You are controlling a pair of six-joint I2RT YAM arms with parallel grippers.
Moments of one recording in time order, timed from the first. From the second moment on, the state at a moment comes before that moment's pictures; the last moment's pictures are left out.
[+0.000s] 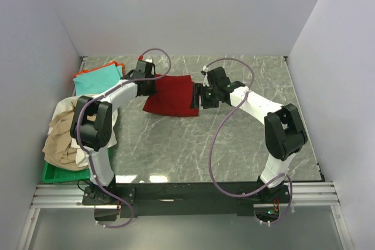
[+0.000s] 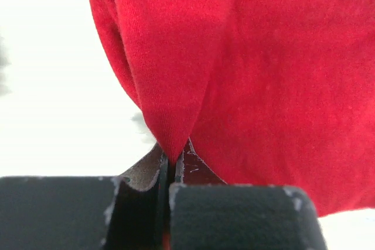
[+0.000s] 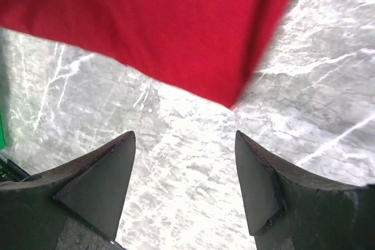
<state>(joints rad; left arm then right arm) -0.32 1.89 1.34 -0.30 -0.08 -0.38 0.48 1.78 1.29 -0.42 -0.26 0.39</state>
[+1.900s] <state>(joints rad) -0.07 2.04 2.18 -0.85 -0.47 0.16 0.37 1.72 1.16 -0.33 -0.44 0.36</state>
